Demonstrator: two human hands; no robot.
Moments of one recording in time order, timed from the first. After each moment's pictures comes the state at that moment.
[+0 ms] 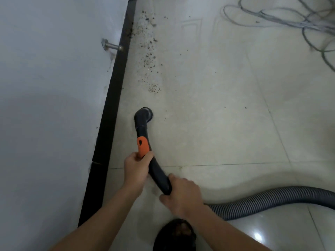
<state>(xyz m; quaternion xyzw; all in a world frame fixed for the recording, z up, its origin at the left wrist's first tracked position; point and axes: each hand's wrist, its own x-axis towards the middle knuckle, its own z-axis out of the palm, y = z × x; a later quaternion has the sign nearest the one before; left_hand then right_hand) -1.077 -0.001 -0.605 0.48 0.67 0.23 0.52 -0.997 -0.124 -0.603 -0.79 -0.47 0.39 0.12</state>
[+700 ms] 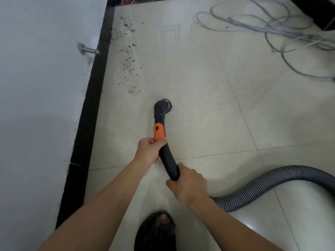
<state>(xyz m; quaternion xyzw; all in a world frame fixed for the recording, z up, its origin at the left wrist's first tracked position) -0.999 -0.025 -0.591 0.54 0.55 0.11 0.62 -0.951 -0.169 -0.592 -0.86 -0.36 0.32 0.16</state>
